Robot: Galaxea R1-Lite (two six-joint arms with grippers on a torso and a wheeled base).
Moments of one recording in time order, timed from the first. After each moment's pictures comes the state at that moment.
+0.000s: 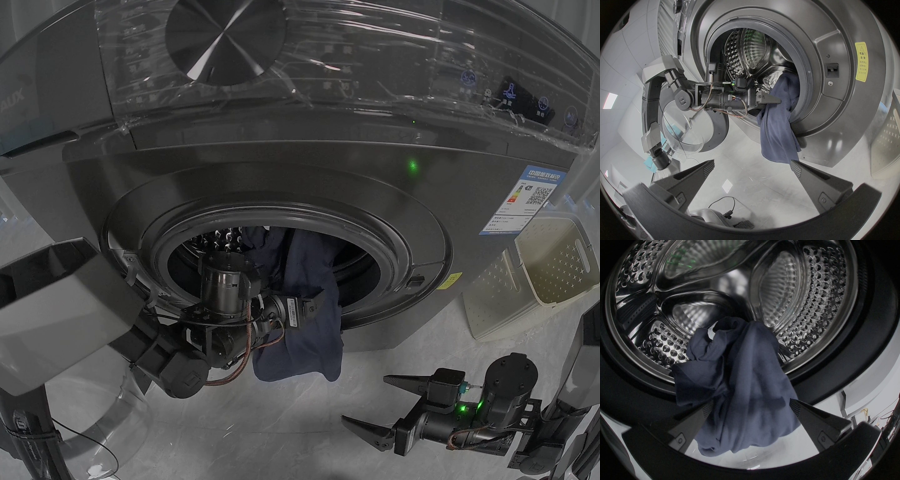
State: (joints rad) left arm -0.62 2.11 -0.91 -0.93 0.11 -0.28; right arm 0.83 1.93 -0.11 -1.54 0.02 0.18
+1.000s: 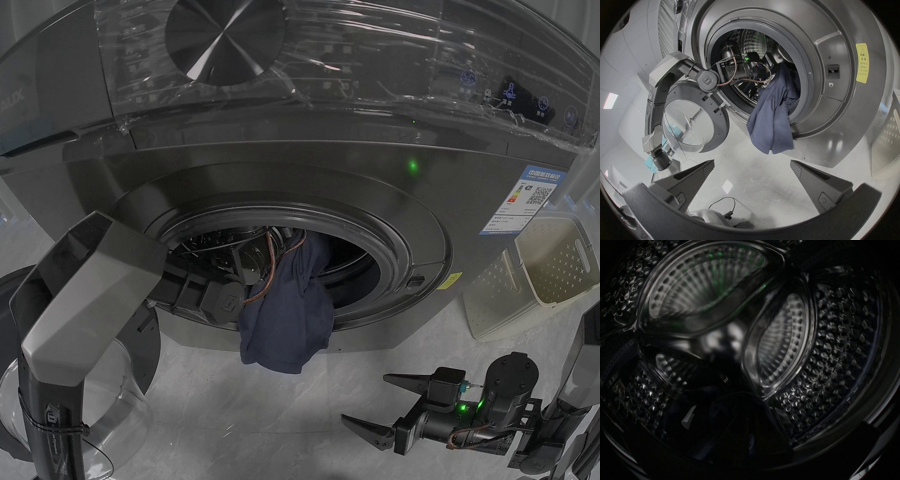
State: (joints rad) left arm -0.57 2.26 -1.49 -0.92 0.15 -0.30; right arm 0.83 1.93 -0.11 -1.54 0.02 0.18
